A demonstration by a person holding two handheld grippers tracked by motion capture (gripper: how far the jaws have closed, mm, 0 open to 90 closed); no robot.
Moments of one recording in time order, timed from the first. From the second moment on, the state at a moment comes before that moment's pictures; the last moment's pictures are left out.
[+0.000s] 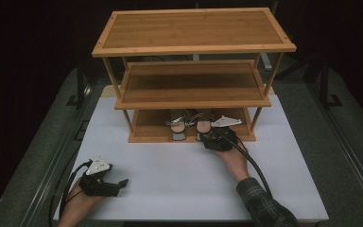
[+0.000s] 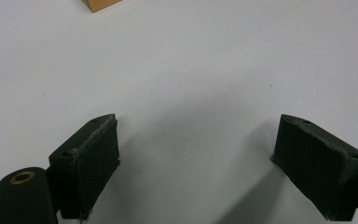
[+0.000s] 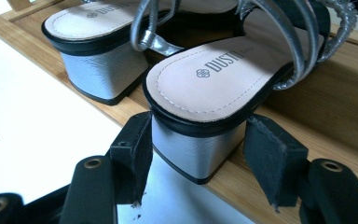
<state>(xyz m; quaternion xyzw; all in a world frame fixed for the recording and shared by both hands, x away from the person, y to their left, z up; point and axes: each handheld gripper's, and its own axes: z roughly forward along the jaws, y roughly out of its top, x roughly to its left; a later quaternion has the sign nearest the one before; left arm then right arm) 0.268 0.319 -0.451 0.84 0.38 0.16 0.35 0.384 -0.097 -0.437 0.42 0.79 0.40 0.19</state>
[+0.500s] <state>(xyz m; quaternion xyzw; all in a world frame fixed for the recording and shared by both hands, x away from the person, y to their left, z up) 0.268 0.319 -0.451 0.84 0.38 0.17 0.35 0.374 -0.134 -0.424 0.42 0.79 0.42 0.17</state>
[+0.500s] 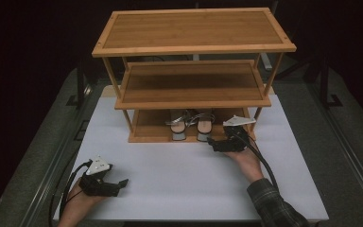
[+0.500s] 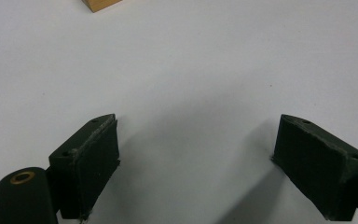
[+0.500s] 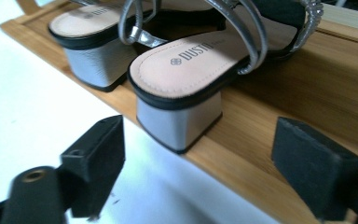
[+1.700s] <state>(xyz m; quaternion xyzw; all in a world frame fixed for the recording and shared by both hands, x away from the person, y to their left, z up) 0.267 0.319 -0.452 0.84 0.38 0.17 0.35 0.273 -0.256 -0.436 0.46 0.79 0.35 0.20</state>
